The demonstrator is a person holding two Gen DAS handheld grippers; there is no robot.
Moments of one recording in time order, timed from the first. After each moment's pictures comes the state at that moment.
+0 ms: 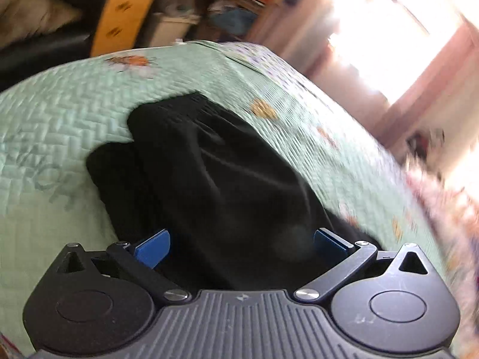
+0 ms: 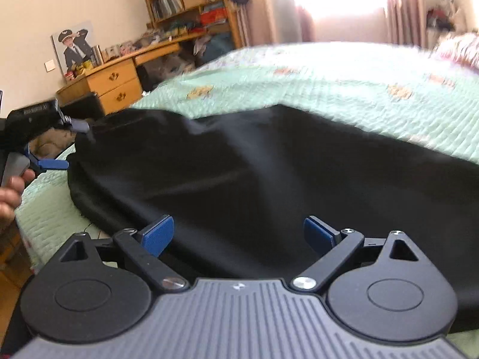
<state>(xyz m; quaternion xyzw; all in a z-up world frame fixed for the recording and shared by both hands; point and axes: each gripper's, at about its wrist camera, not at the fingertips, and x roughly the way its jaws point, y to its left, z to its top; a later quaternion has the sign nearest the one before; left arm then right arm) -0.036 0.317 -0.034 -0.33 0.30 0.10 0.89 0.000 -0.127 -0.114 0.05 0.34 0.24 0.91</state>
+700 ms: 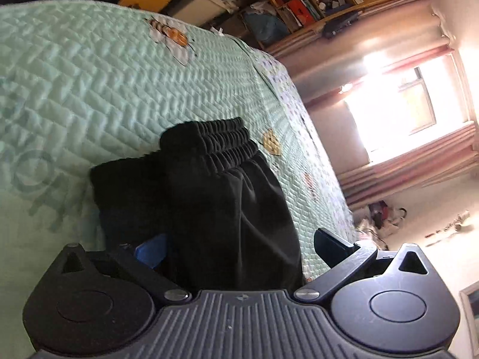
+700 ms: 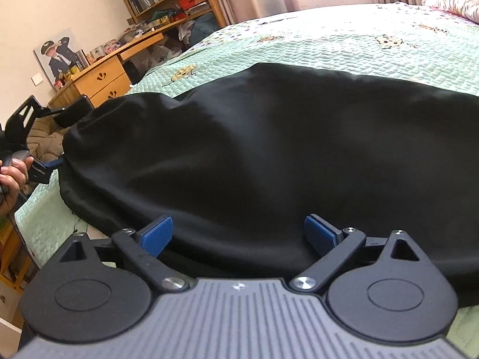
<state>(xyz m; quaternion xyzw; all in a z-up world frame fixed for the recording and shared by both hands) -0.027 0.395 -0.069 -0.51 0.24 0.08 0.82 0.010 -0.142 -0.138 0.10 0.37 0.24 0.89</state>
